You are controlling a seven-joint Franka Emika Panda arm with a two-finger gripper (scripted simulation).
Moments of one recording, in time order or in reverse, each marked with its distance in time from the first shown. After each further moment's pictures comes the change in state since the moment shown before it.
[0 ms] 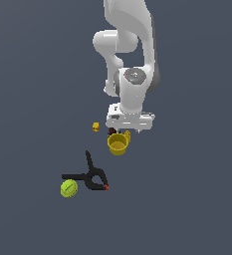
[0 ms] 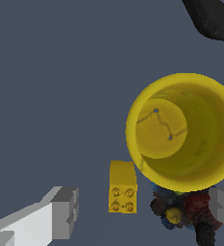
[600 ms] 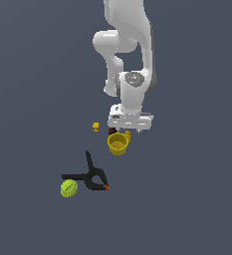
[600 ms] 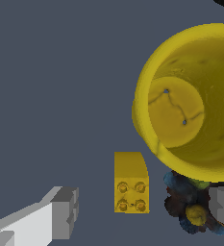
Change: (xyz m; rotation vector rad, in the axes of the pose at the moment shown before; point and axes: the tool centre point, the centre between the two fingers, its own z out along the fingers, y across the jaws) arm -0.021 -0.005 0.027 0.010 0.026 0.028
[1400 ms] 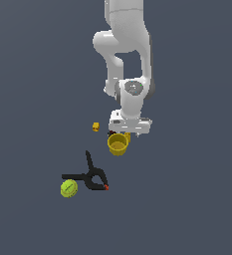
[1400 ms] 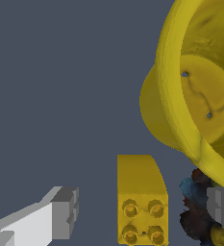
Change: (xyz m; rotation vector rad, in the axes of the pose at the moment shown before) arm -0.005 -0.001 0.035 0.000 -0.007 -0.004
